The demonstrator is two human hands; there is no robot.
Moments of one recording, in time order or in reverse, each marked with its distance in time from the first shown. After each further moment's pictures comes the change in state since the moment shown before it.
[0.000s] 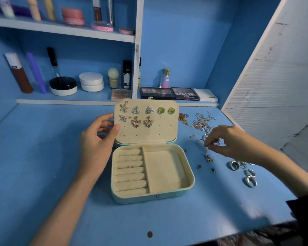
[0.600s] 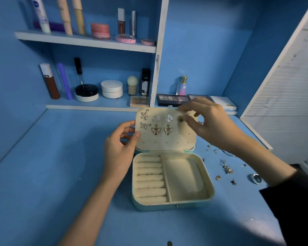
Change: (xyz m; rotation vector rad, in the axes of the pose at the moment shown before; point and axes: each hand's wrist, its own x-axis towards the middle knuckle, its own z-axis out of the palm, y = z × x) left_hand -0.001 0.008 0.001 -0.037 0.012 -0.025; right_hand 0.074 -0.088 -0.008 0.125 0.472 -0.295
